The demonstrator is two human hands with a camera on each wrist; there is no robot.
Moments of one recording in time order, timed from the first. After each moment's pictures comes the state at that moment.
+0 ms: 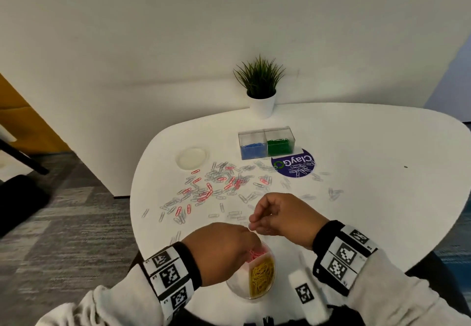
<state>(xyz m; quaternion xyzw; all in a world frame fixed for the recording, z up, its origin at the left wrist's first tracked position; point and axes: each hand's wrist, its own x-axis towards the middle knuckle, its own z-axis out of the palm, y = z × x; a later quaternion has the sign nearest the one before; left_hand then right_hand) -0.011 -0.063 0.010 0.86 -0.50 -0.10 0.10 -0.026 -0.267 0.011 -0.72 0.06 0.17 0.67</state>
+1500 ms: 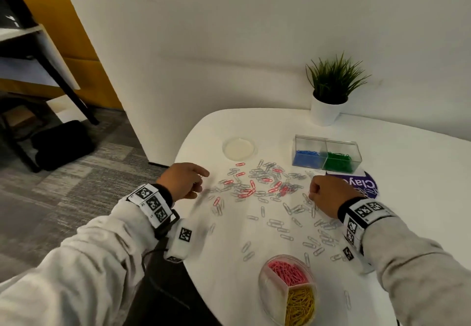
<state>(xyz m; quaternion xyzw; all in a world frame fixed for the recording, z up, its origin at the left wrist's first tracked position) 0.107 0.066 0.000 0.81 0.16 -0.13 0.55 0.117 -0.292 -0.030 -0.98 -0.01 0.13 0.12</state>
